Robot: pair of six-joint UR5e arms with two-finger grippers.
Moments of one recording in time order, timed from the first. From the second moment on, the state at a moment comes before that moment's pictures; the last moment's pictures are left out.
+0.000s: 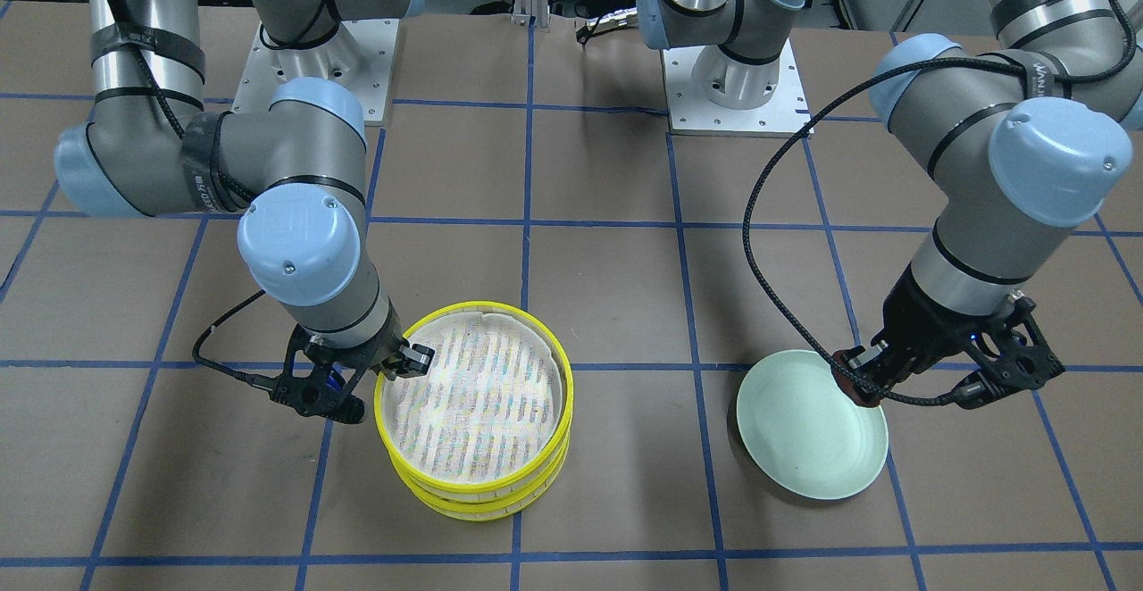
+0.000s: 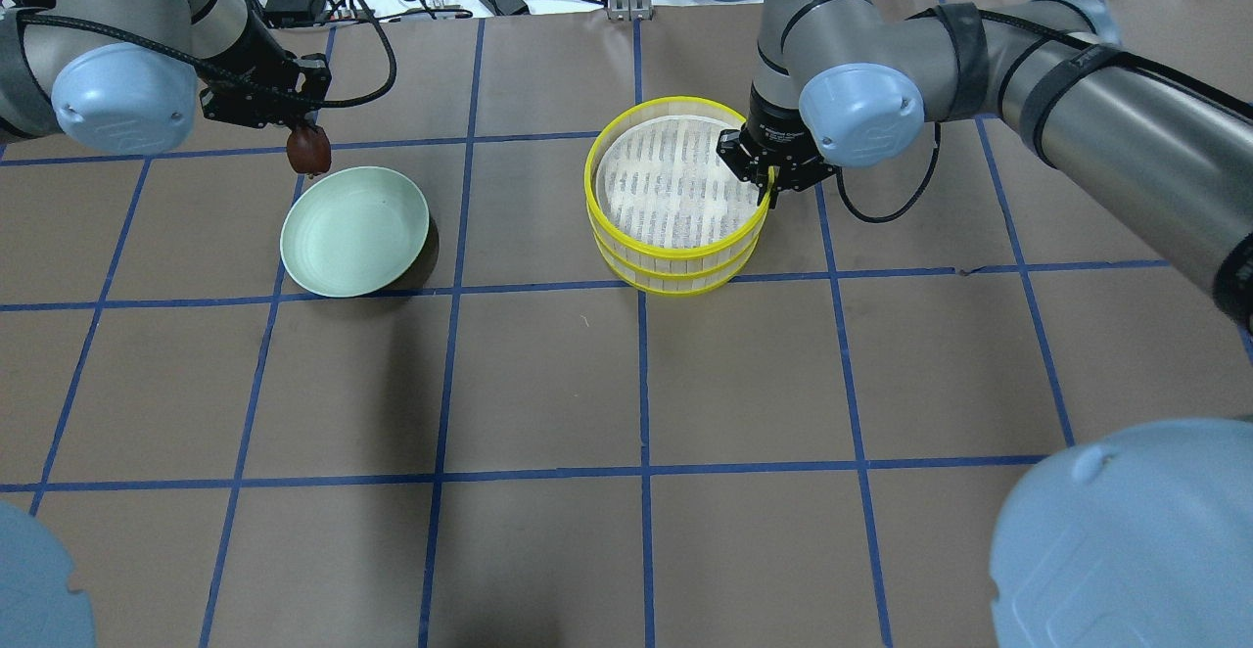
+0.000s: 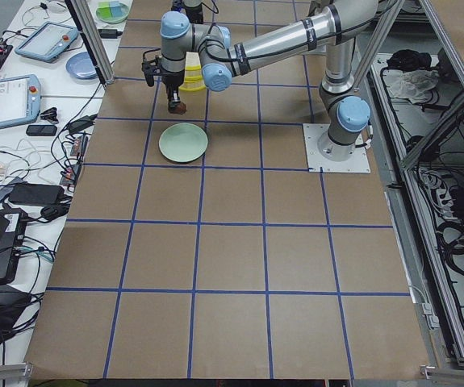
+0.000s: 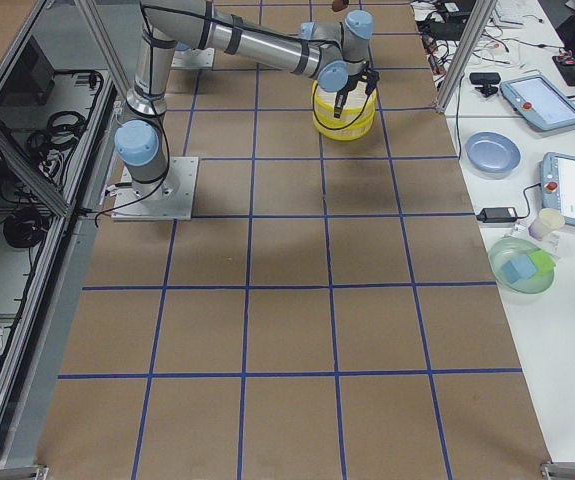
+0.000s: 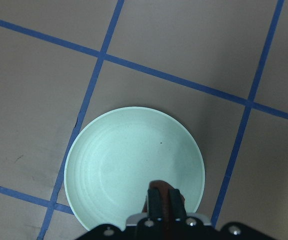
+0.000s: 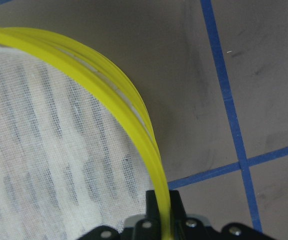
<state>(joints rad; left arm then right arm) -1.39 -1.86 -1.58 -1.08 1.58 -0.15 1.70 -1.13 1.55 -1.94 -1.57 0.43</state>
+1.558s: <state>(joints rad) -1.52 -1.86 -1.57 -1.02 1.45 -0.45 1.69 -1.20 1.55 -1.97 -1.56 0.40</state>
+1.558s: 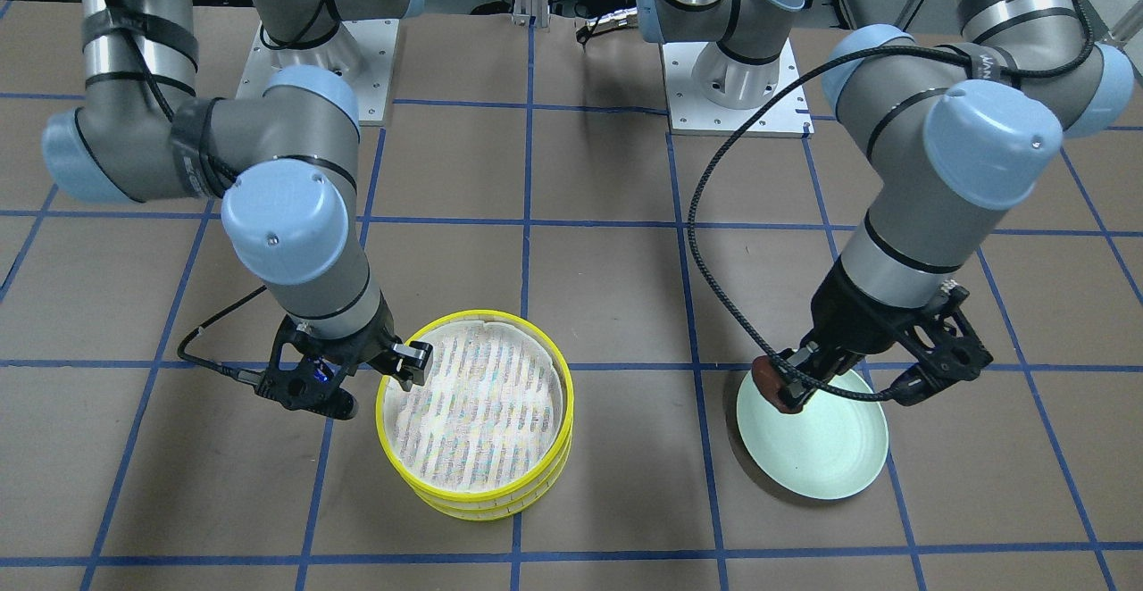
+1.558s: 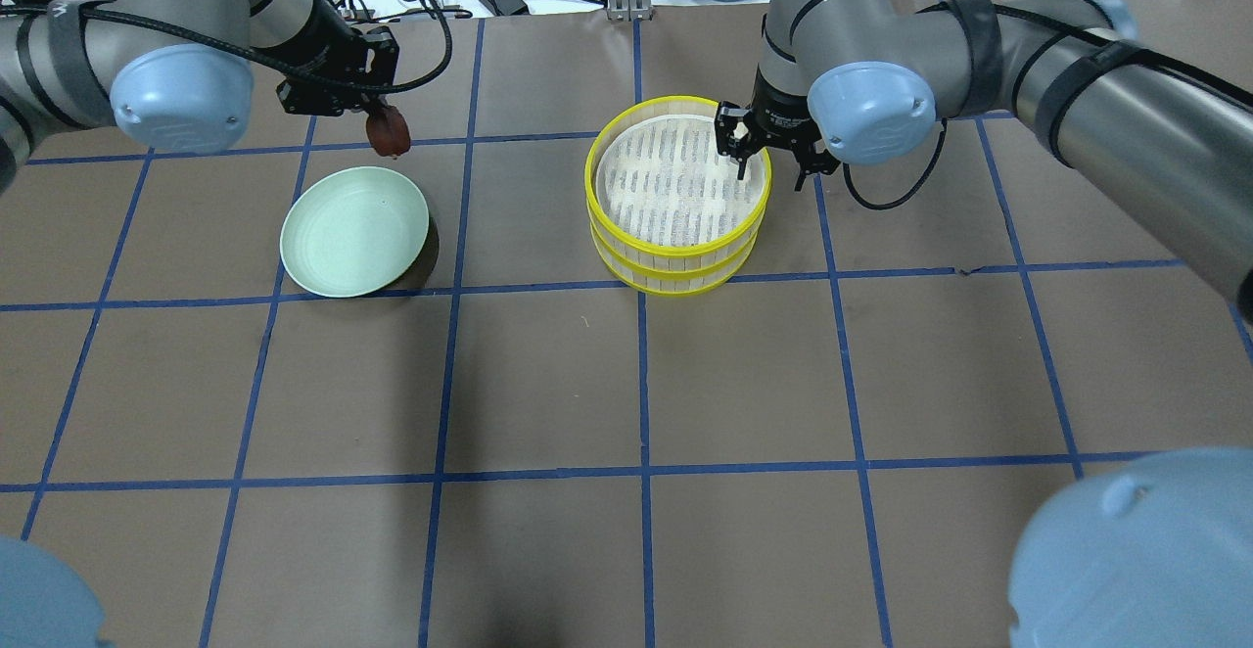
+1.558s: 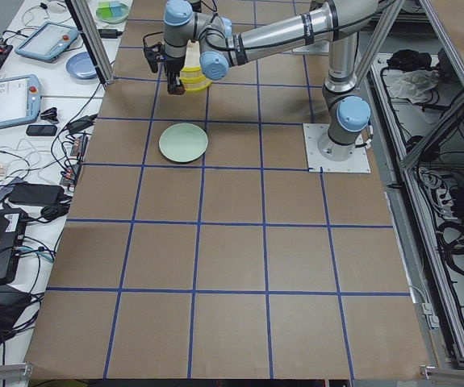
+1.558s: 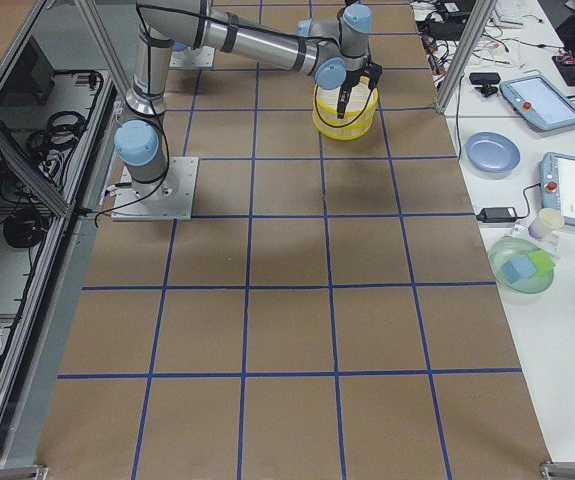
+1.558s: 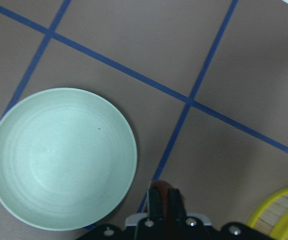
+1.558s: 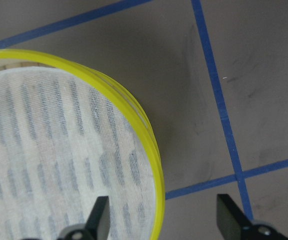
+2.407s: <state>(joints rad) -1.77 -1.96 -1.57 -0.83 1.24 -0.79 1.58 -1.55 1.54 -1.59 -1.53 -0.04</state>
